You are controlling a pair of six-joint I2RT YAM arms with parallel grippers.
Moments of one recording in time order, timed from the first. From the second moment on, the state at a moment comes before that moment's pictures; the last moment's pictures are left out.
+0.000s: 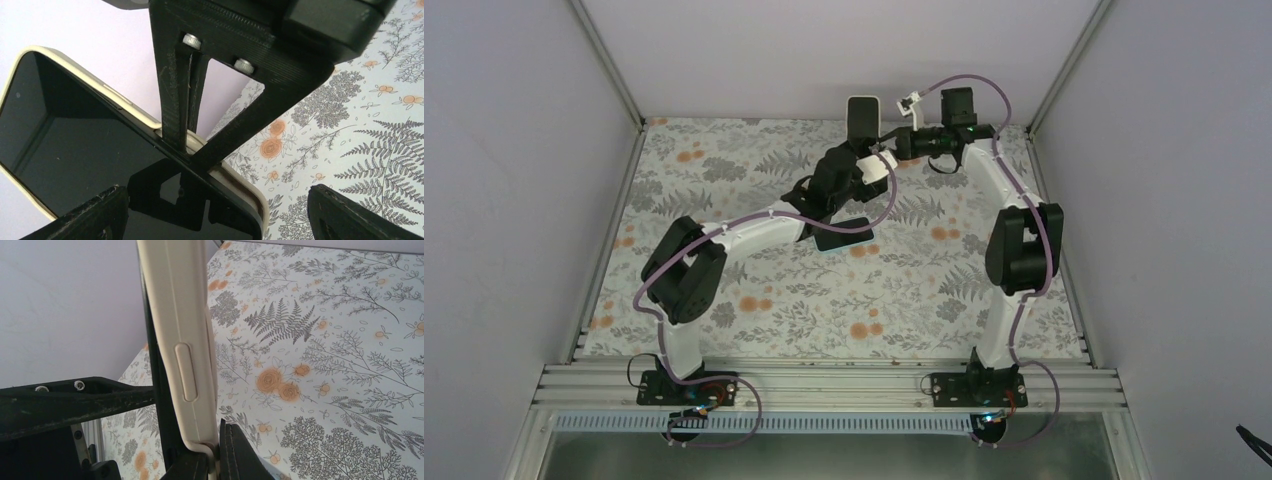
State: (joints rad) left arm -0.77 1.89 1.38 0.26 -0.19 0.55; right arm 0.17 1.99 1.76 -0.54 -0.99 0.04
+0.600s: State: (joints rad) left arm -0.76 1.84 1.34 0.31 -0.21 0.57; right arm 0.17 1.97 1.75 -0.56 -0.99 0.02
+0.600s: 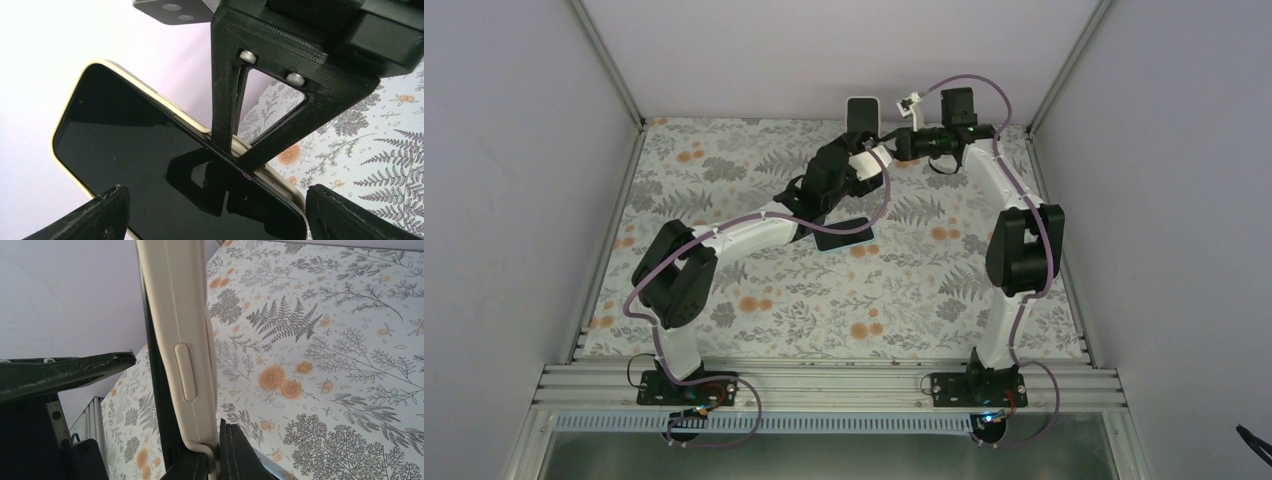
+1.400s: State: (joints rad) left arm -0.76 1.84 1.30 0.38 -0.28 0.56; right arm 0.20 1.94 1.74 -0.50 -0.93 0.02
